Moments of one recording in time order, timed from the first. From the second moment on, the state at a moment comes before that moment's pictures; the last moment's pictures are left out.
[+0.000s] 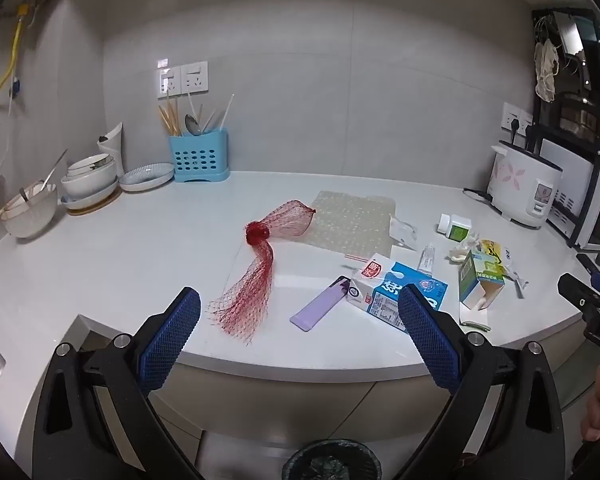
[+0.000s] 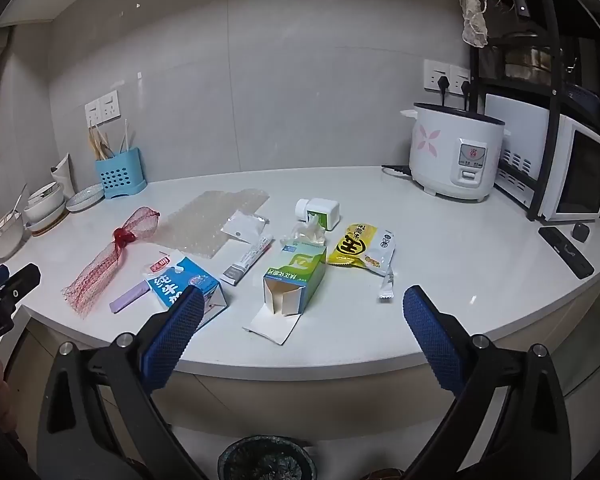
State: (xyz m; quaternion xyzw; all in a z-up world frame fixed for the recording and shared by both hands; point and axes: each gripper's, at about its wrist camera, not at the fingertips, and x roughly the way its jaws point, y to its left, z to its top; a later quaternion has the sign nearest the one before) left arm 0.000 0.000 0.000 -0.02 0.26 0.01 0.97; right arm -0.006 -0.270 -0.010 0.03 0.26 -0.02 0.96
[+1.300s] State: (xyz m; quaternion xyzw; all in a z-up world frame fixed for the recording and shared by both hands) left arm 0.003 -0.001 0.000 -0.02 0.27 0.00 0.96; right arm -0.003 -0.272 -0.005 0.04 0.28 -0.03 0.96
